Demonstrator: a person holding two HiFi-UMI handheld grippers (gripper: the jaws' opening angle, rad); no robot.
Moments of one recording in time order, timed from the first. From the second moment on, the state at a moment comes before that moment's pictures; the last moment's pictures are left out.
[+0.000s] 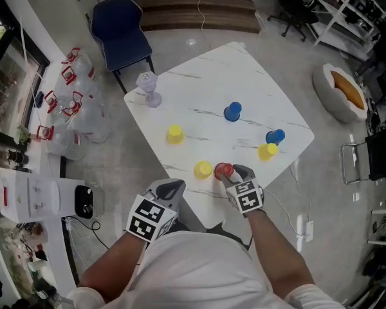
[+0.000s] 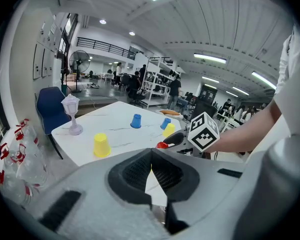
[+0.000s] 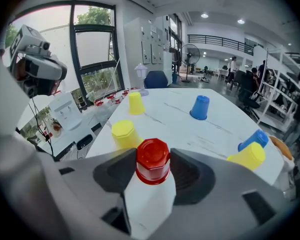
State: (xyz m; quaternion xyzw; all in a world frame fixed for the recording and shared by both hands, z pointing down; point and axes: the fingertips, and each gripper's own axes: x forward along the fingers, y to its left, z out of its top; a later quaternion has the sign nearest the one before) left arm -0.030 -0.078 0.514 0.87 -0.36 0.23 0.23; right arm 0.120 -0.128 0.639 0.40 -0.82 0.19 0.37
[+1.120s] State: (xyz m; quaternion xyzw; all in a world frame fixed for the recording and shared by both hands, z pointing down) left arm -0.018 -0.073 0.516 0.87 -0.36 0.24 0.23; right arm 0.309 -0.200 0.620 0.58 -0.71 0.21 0.34
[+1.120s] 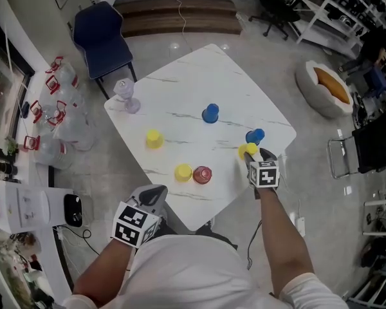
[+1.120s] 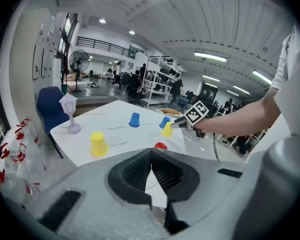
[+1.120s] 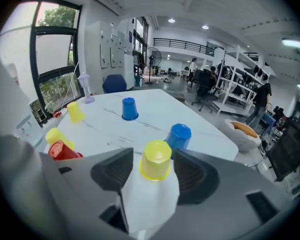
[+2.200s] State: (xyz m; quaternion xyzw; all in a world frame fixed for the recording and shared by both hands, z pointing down) left arm -0.009 -0.081 0.517 0.87 -0.36 0.24 0.23; right arm 0.201 -0.125 0.625 0.46 -0.79 0.19 0.36
